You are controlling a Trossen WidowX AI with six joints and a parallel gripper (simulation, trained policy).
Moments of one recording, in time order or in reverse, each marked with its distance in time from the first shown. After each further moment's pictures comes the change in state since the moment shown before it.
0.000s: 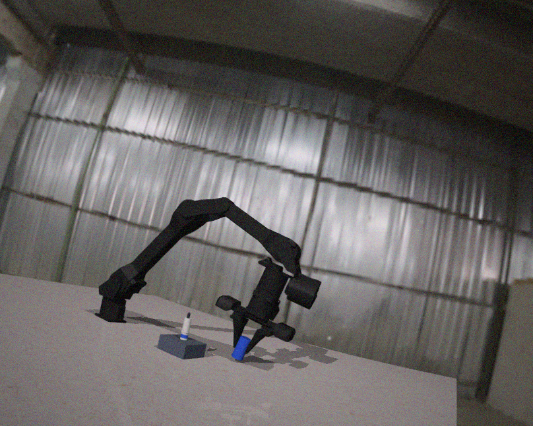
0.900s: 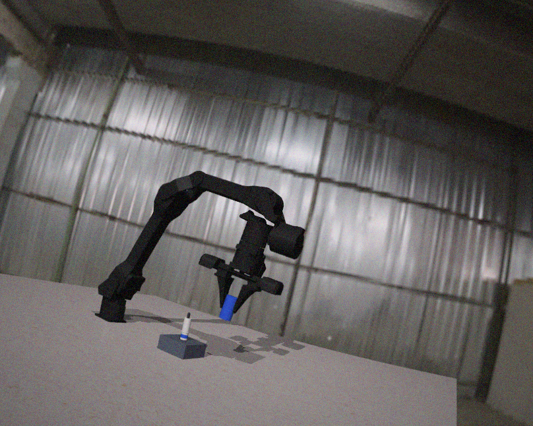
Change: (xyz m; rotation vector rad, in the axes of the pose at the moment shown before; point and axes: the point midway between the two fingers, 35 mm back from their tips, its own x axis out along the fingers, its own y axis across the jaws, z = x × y) arm -0.078 0.055 -0.048 -0.008 0.001 -0.070
